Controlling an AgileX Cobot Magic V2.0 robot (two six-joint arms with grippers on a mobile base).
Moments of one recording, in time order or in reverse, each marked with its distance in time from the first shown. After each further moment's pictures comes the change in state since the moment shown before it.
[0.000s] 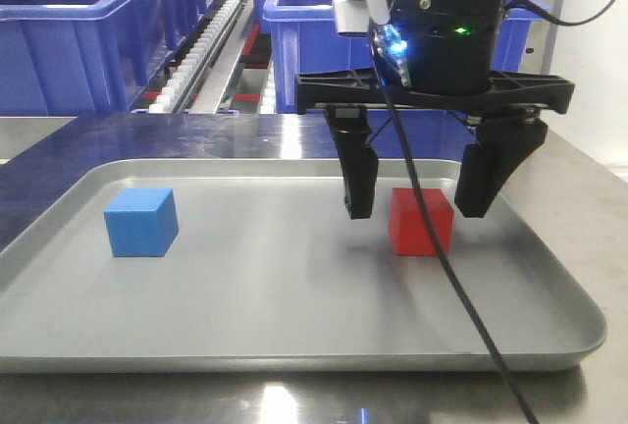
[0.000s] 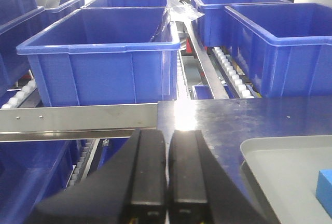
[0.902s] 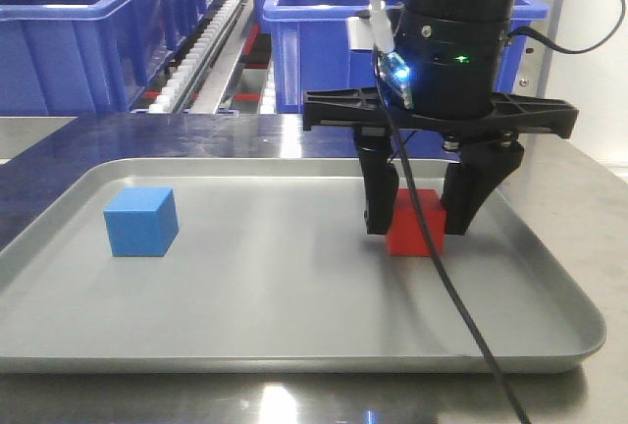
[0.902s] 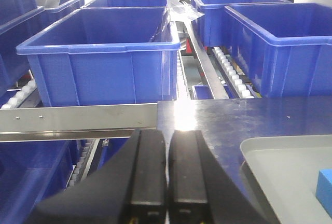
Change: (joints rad) left arm 0.000 0.000 0.000 0.000 0.000 0.000; right arm -0.011 0.010 0.041 0.000 -0.050 0.061
